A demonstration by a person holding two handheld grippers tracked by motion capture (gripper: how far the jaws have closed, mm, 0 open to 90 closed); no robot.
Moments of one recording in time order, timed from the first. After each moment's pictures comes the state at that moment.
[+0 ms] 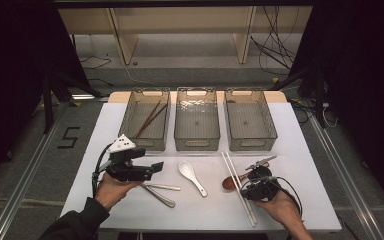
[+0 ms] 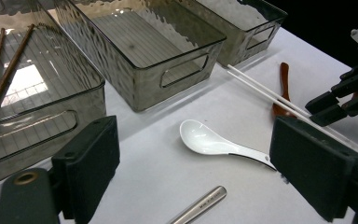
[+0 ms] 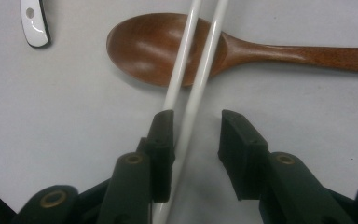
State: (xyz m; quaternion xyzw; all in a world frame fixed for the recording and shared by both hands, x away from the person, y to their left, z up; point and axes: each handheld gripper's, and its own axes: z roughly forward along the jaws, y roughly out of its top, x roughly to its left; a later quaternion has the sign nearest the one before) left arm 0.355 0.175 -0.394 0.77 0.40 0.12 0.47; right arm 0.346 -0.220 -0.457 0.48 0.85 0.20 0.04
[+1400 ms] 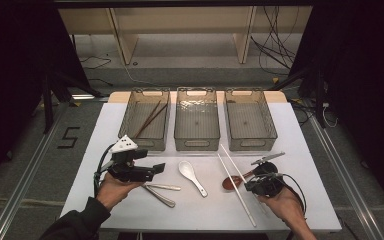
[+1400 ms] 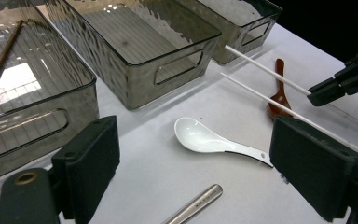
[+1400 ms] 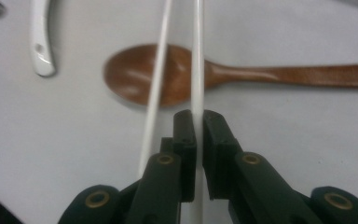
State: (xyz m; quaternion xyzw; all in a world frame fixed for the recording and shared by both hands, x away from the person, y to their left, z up) left arm 0.356 0.171 -0.397 0.78 0.40 0.11 0.47; right arm 0.348 -0.229 -0.443 0.50 0.83 0.24 0.05
